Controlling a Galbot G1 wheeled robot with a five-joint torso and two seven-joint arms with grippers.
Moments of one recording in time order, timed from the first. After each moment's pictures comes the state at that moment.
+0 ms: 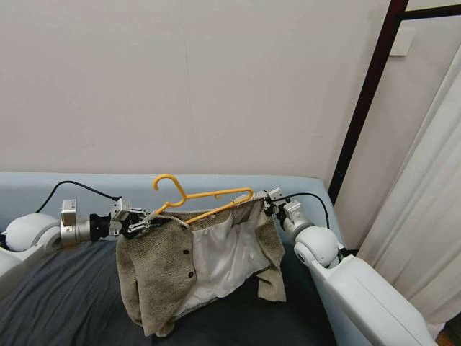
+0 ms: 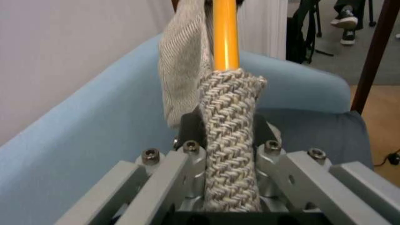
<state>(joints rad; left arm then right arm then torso) 0.53 -0.41 0.06 -1.52 -0.87 -0.09 0.94 -0.49 1.05 -0.11 1.65 0.35 -0.40 0.15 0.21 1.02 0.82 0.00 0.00</state>
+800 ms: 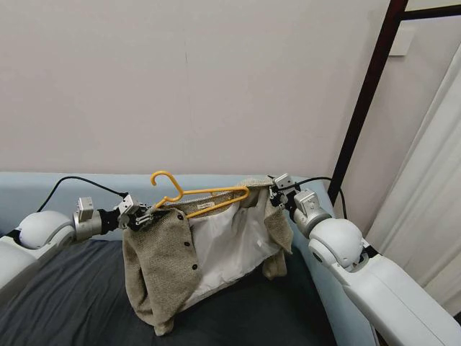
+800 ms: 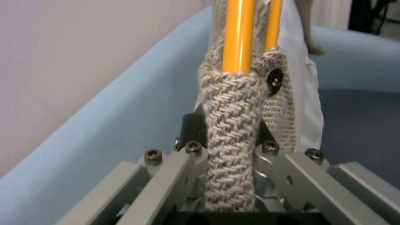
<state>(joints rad) 0.47 -0.44 0.12 -1.53 -0.77 -0.05 0.73 -0.51 0.98 -0.06 1.92 0.41 -0.56 0.18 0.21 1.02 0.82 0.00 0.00</state>
